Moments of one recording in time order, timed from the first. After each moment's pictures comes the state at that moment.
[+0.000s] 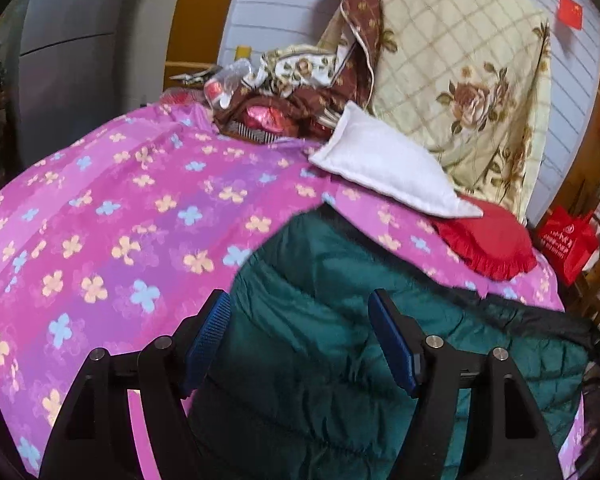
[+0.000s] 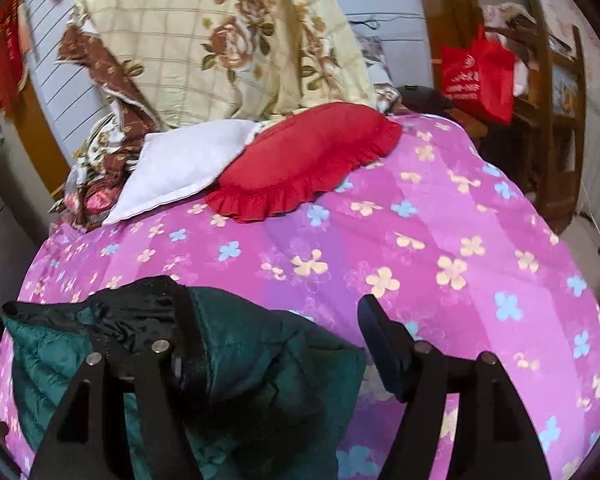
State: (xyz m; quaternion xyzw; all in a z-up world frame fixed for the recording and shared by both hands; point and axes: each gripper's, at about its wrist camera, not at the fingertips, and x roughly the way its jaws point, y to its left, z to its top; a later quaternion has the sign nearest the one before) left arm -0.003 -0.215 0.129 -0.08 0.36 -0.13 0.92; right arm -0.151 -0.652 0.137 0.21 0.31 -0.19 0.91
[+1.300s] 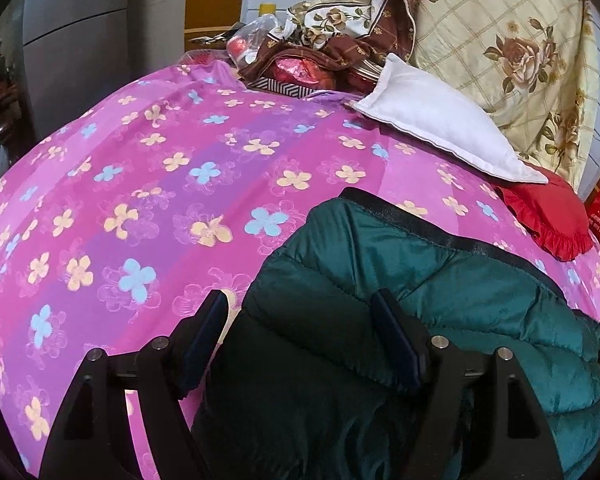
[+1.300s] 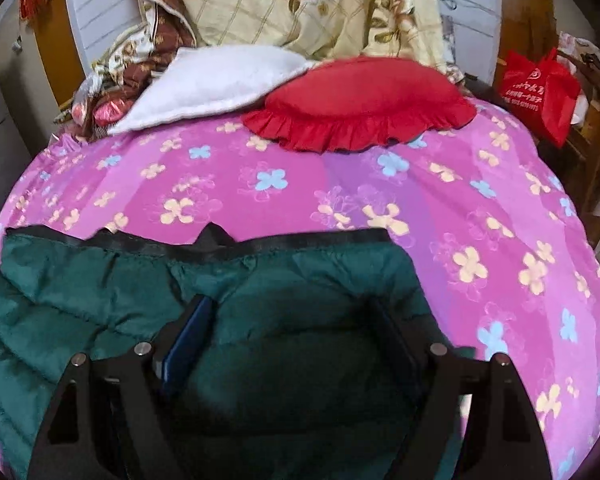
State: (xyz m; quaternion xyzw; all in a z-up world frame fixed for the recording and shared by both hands) left arm 0.050 -0.227 0.064 -0.04 0.41 -0.07 0.91; right arm -0.076 -0.600 0.070 0.12 0.40 -0.16 0.90
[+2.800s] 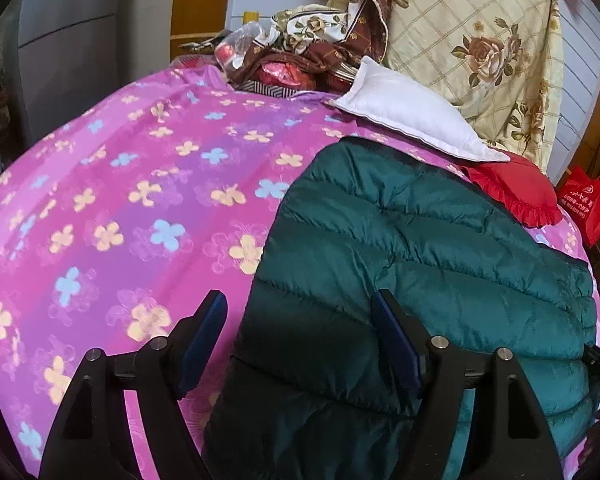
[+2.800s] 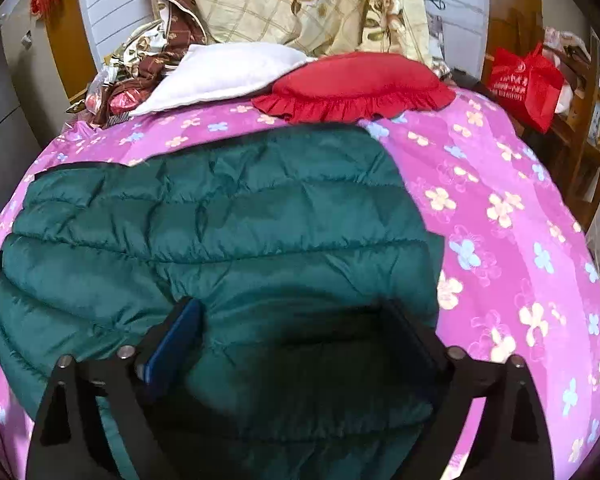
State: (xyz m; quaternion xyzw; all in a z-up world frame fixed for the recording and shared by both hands) left arm -0.015 -0.196 0.070 -0.04 0.40 -0.12 0.91; right arm -0.151 -0.560 0.066 0.12 0.41 -0.16 0.89
